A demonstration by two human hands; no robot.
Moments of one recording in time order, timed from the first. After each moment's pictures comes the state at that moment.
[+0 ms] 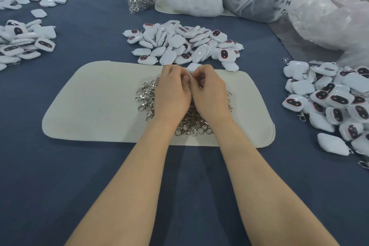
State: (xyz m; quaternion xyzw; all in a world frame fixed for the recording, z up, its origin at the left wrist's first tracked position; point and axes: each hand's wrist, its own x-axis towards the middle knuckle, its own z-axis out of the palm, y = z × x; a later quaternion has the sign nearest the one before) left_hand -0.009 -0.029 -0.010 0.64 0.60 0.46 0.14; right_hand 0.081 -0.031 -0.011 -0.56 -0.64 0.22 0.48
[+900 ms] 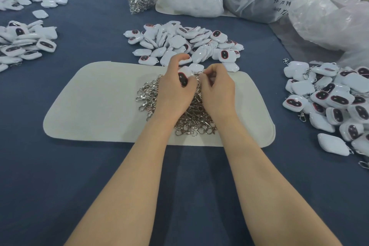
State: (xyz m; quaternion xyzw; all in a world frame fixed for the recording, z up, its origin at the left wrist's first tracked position) left_hand -0.009 -0.037 -0.003 0.61 0.53 0.53 0.26; right_hand 0.092 -0.026 -0.013 -0.57 -0.59 0.21 0.53
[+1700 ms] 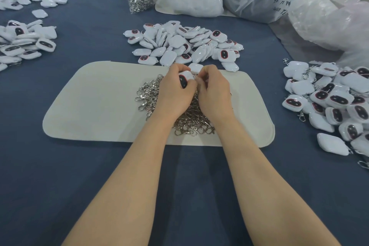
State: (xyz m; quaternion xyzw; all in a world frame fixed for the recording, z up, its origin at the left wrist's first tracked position) left_hand -0.011 -0.029 -0.009 0.60 0.56 0.49 0.29; right_hand 0.090 -0.029 -0.014 -0.58 -0.66 0.17 0.45
